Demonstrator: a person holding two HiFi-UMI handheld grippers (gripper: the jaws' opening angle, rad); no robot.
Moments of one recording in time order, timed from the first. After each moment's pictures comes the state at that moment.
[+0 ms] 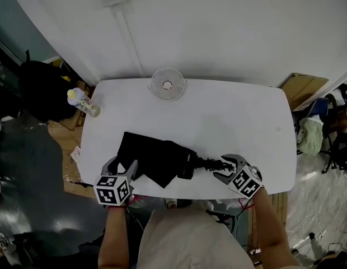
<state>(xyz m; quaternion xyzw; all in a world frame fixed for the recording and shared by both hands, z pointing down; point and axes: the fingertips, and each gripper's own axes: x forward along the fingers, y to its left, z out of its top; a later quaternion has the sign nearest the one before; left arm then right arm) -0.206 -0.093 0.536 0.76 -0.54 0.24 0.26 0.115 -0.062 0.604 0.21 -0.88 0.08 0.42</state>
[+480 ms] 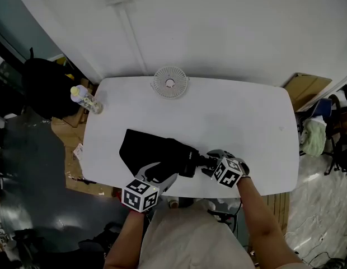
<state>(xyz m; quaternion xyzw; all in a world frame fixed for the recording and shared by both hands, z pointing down) -0.058 -0.049 0.549 0.86 -0.35 0.21 0.30 0.065 -0.071 0.654 0.14 -0.86 0.06 0.48</state>
